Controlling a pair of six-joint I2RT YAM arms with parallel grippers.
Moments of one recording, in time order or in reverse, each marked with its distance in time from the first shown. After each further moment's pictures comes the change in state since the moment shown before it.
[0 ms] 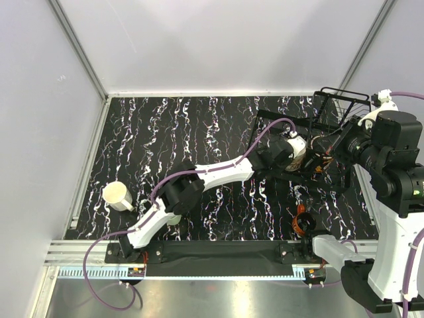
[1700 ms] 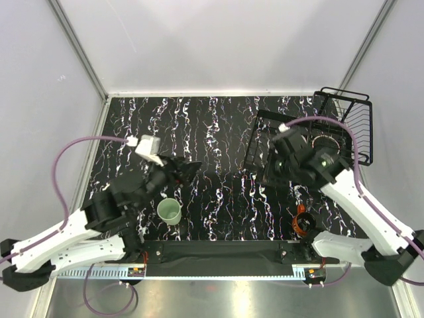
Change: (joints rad) left arm -0.007 -1.629 -1.085 -0.019 -0.269 -0.463; right arm 0.591 0.097 -0.552 0.229 0.047 0.324
